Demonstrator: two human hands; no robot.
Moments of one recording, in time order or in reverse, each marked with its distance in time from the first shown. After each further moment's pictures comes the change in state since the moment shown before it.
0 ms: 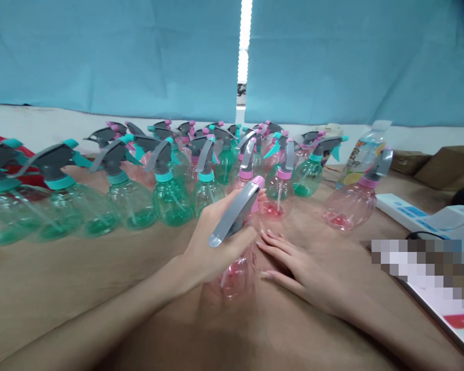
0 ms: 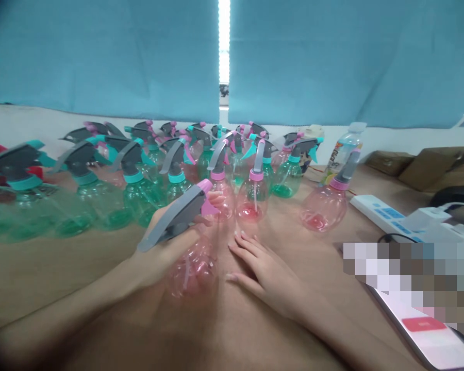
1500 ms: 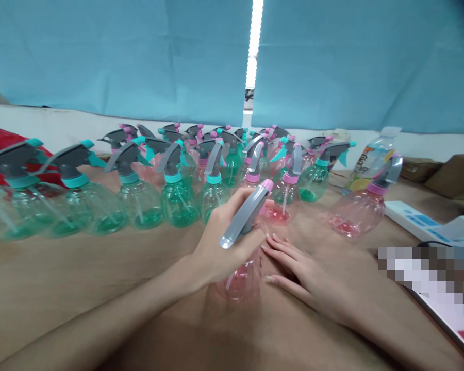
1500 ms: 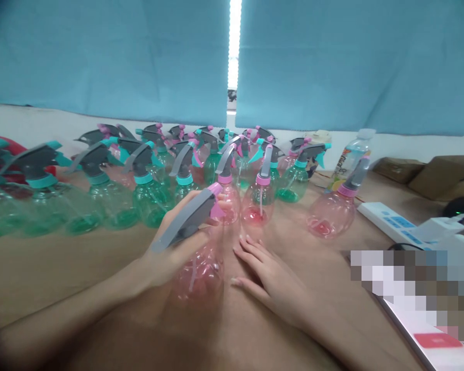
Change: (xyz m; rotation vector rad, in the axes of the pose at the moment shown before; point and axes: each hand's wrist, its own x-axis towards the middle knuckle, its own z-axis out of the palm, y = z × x) left_hand 0.000 -0.001 0.000 -0.194 -0.032 0.043; right_hand 0.000 0.002 0.002 -0.033 -0.017 -0.008
